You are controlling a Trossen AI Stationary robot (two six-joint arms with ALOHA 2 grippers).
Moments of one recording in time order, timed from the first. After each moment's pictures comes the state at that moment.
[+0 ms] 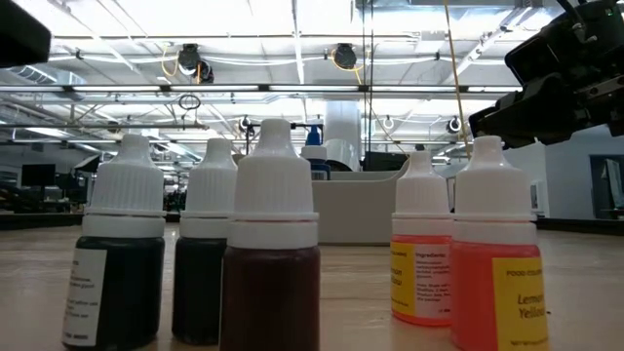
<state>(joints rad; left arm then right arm) -0.79 2.10 1.61 -0.87 0.03 -0.71 0.09 1.00 0.04 0.75 -0.21 0.04</state>
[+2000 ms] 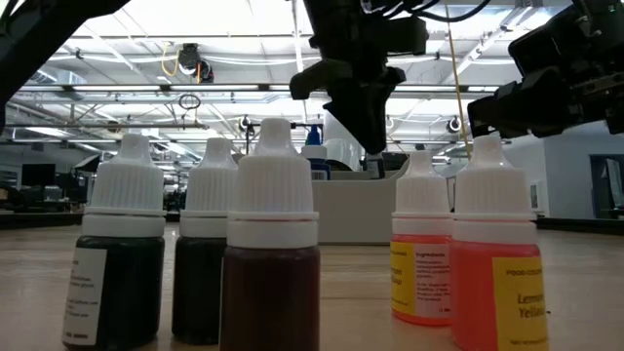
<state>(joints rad) -0.06 2.27 2.11 -1.02 -0.16 0.65 0.09 1.00 0.04 0.80 -0.19 -0.04</state>
